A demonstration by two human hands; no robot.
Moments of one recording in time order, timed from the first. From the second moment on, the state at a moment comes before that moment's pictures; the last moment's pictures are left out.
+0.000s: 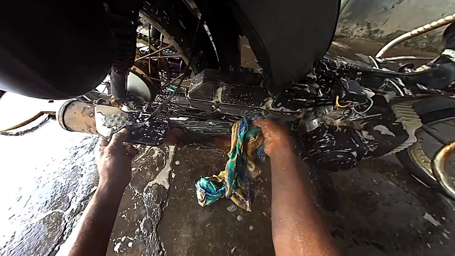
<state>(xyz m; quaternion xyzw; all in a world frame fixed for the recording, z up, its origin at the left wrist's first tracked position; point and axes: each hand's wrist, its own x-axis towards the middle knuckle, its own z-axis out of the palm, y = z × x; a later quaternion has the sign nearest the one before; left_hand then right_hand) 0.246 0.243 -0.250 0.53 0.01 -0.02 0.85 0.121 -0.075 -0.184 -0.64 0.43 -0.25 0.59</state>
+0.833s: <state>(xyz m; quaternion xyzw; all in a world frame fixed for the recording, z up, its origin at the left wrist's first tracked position) 0.245 0.246 -0.254 0.54 0.02 -0.01 0.84 0.011 0.082 -0.241 -0.41 0.43 -0.58 0.56</state>
